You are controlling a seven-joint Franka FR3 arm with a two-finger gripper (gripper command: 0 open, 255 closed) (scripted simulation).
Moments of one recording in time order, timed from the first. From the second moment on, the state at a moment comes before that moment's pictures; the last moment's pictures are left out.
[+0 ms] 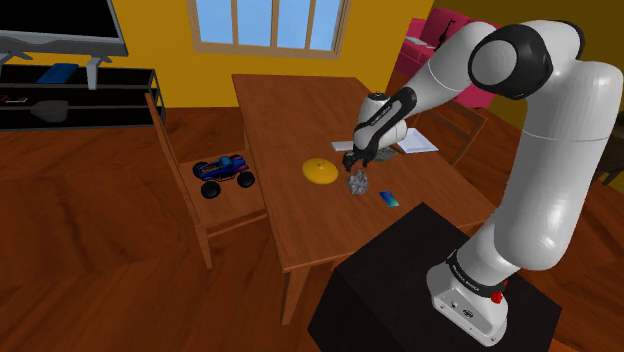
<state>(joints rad) 0.11 0.39 -0.30 -2.32 -0.03 2.75 0.13</state>
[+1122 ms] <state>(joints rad) 0.40 0.50 -0.52 -2.26 -0.12 2.53 0.78</state>
